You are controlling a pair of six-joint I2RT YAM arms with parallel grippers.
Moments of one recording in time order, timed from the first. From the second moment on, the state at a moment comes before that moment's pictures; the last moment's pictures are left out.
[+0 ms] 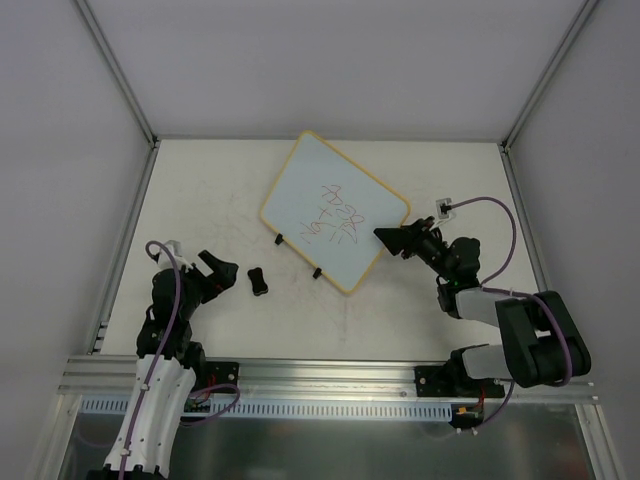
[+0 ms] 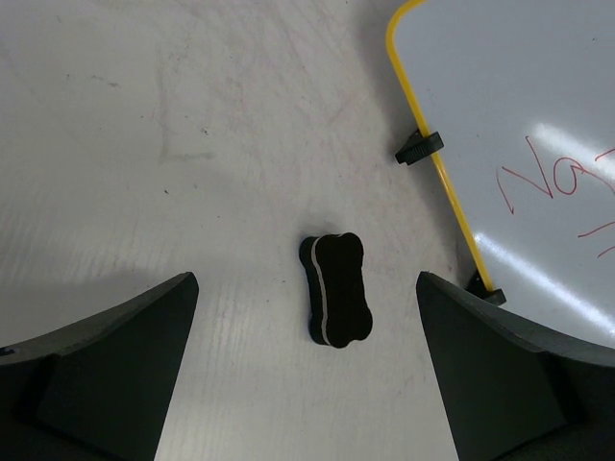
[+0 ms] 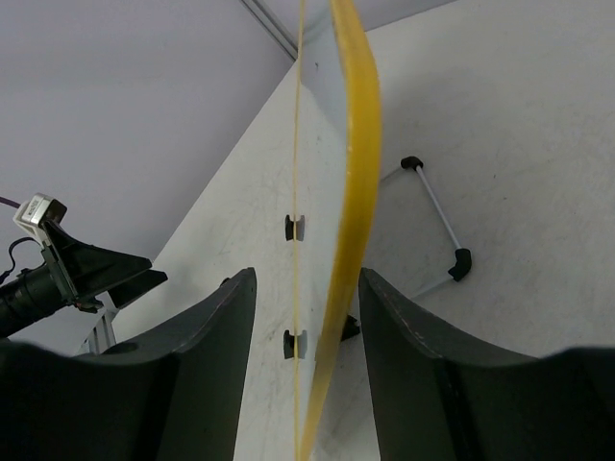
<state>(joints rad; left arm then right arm) -0.01 0.33 0.21 -0.32 0.10 -0.64 0.23 1.34 0.28 1.13 -0.54 0.74</state>
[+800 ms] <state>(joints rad) -0.31 0.86 0.41 -0.29 -0.11 -0.66 0.25 1.45 0.31 1.17 -0.57 0.77</state>
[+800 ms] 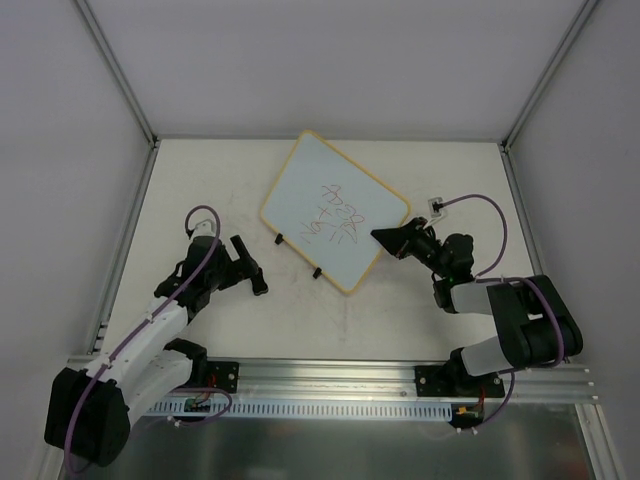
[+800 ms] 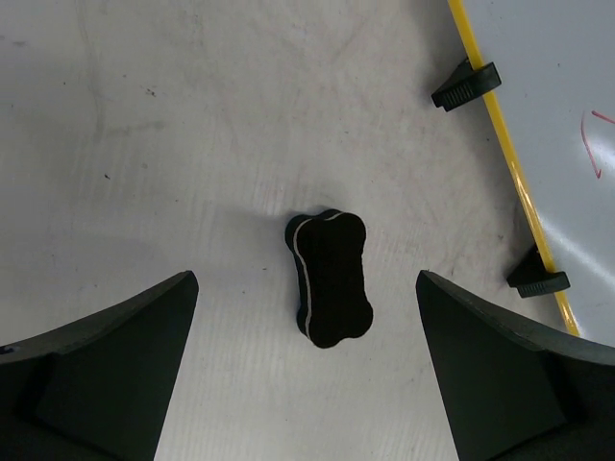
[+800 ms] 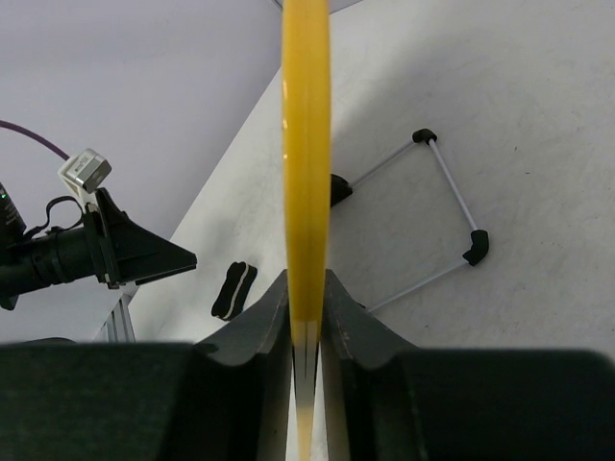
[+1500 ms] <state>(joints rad) -0.43 1.21 0.71 -0.50 -0.13 -0.60 0.26 1.51 0.34 1.21 -0.60 0.79</state>
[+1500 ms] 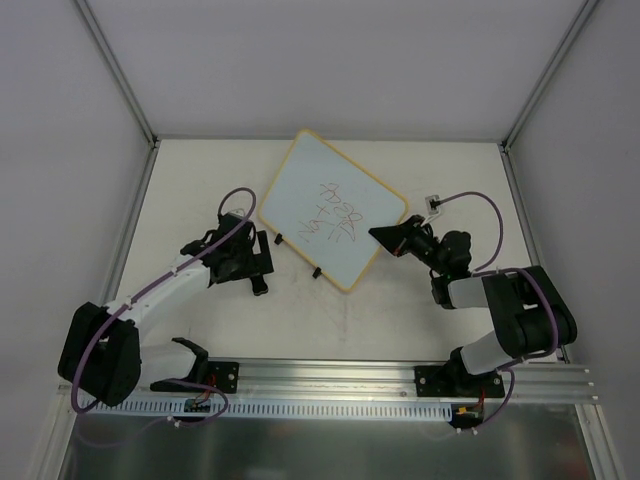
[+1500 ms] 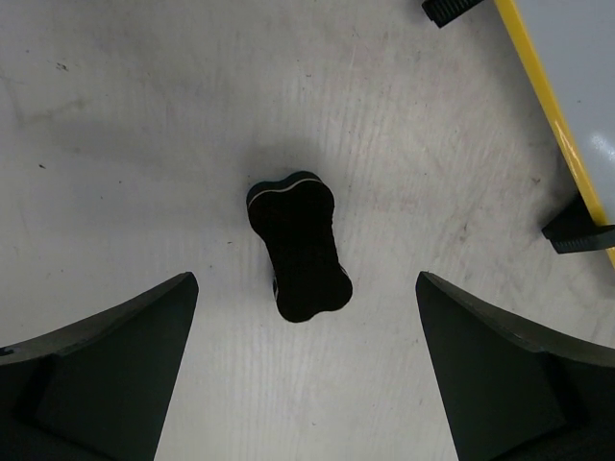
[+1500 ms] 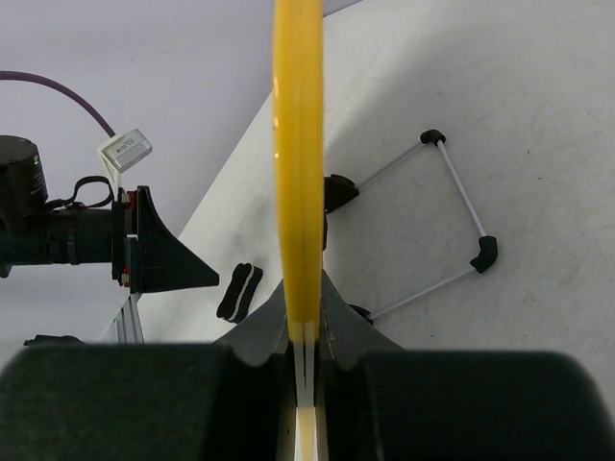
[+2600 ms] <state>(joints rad) -0.50 1.44 0.82 -0.67 -0.19 -0.81 0.28 1.53 0.33 1.25 -0.57 0.77</state>
